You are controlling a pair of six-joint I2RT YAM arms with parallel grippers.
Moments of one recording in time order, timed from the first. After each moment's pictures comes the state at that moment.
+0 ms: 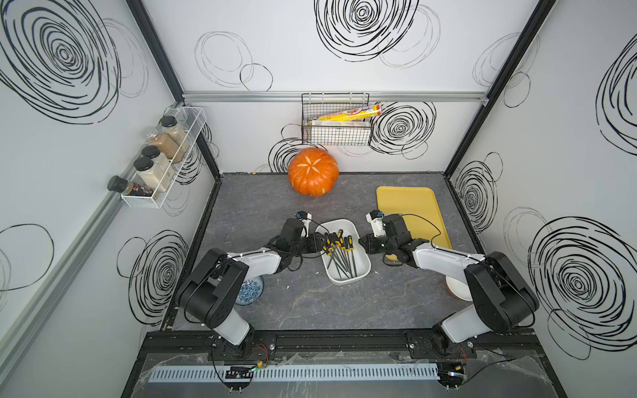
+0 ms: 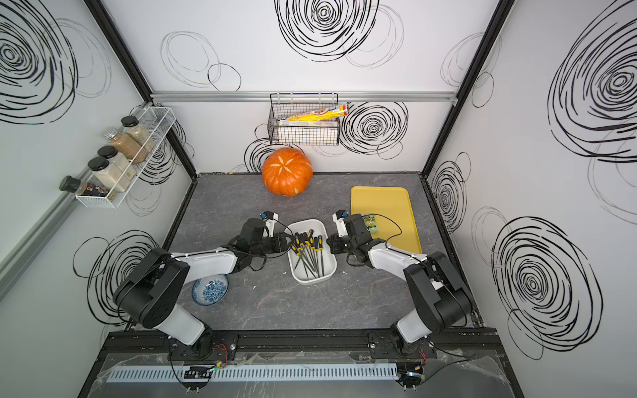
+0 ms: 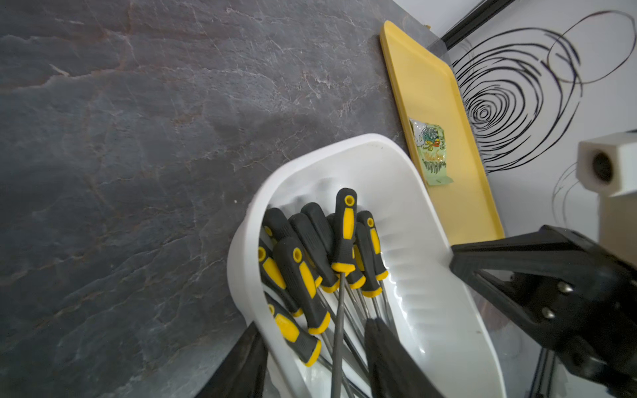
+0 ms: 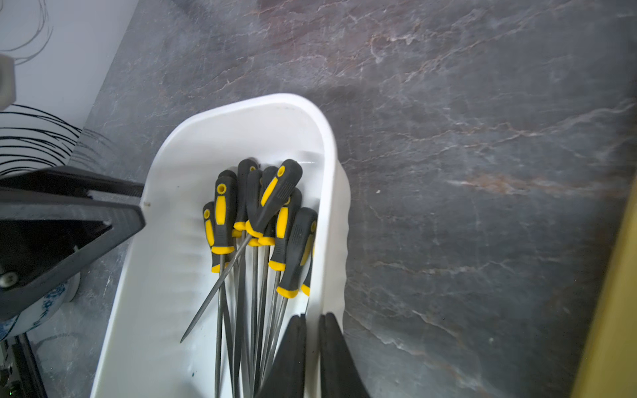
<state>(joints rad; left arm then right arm) -0.46 1.61 0.68 0.29 0.29 -0.62 0.52 1.52 0.71 0.07 -0.28 0.40</state>
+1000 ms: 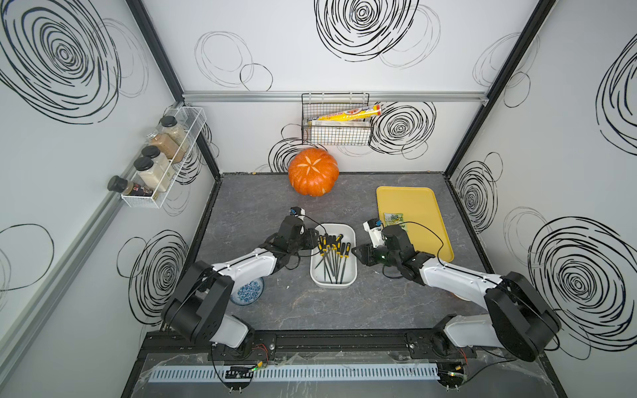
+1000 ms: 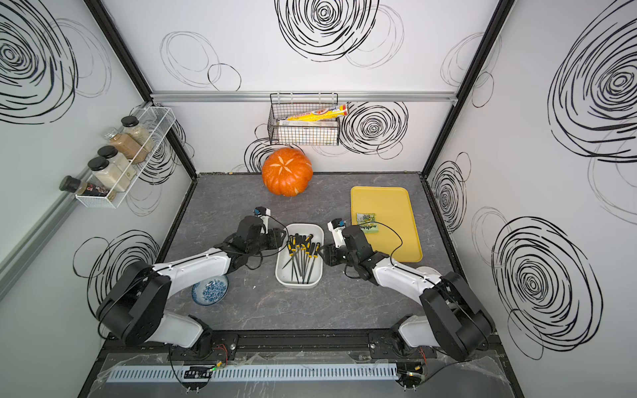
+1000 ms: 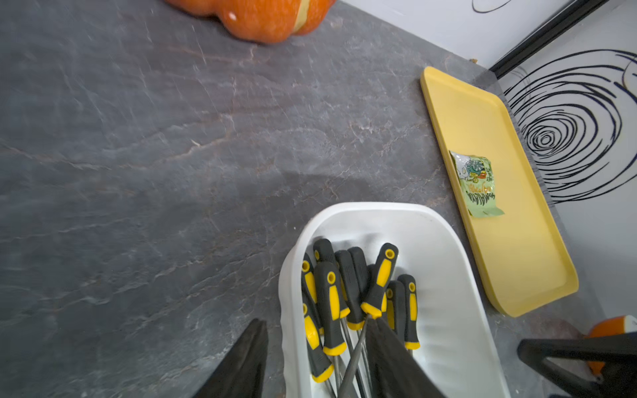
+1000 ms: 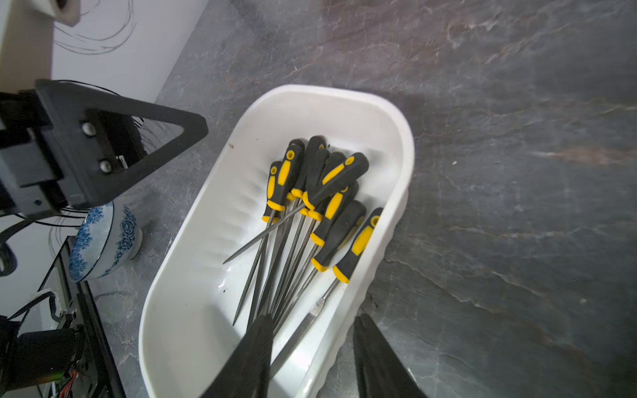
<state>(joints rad) -0.51 1.43 0.70 0.10 0.01 -0.54 0.61 1.32 0.58 0.13 -0.27 0.44</state>
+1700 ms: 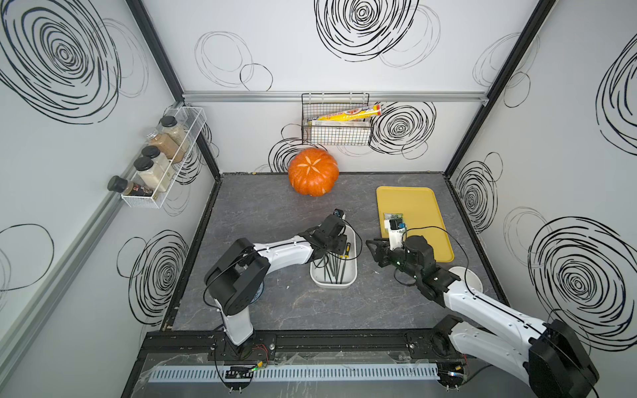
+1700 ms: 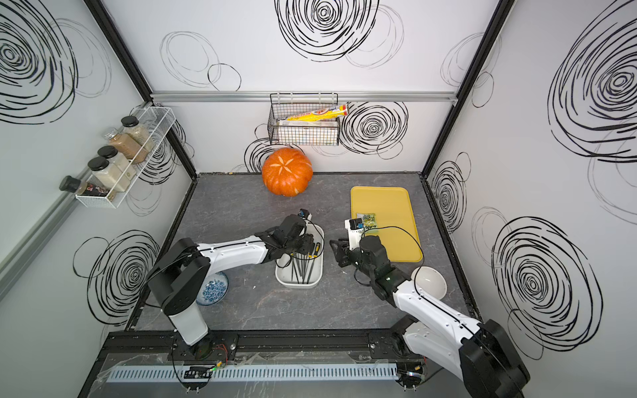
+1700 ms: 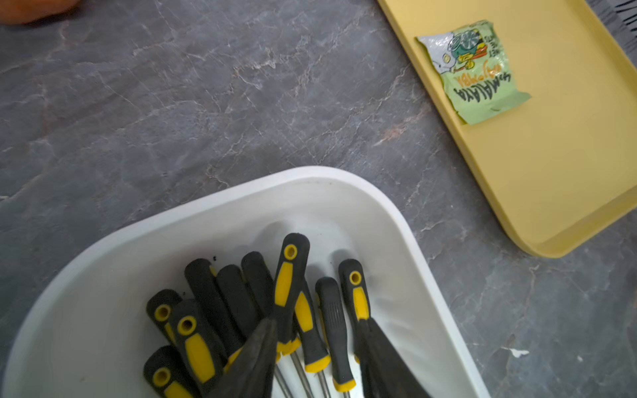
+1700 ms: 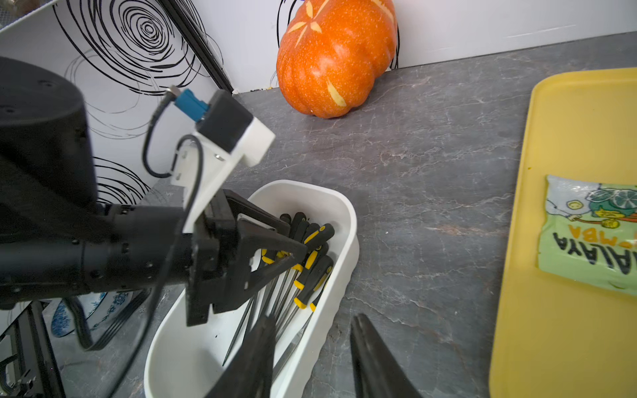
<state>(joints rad) -0.73 1.81 1.08 -0.11 -0.08 -0.34 0.61 0.99 0.43 0.20 -0.09 0.42</state>
